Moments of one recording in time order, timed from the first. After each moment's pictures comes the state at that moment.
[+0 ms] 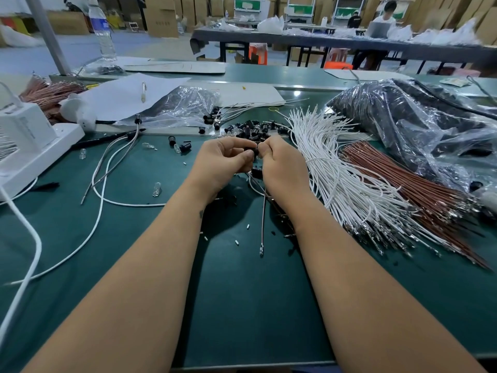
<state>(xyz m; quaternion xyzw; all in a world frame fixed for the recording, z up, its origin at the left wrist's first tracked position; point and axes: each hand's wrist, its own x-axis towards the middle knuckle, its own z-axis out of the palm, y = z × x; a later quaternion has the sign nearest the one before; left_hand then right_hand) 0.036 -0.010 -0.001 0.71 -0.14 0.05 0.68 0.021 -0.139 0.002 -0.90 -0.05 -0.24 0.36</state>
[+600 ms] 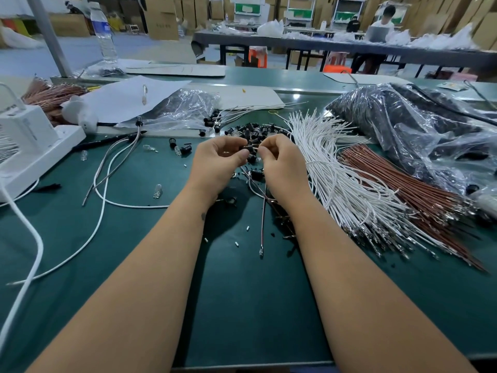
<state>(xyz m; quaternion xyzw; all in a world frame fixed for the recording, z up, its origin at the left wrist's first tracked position) 0.037 -0.010 -0.001 0.71 -0.10 0.12 0.69 0.027 -0.139 0.001 -0.83 -0.06 -0.25 0.49</state>
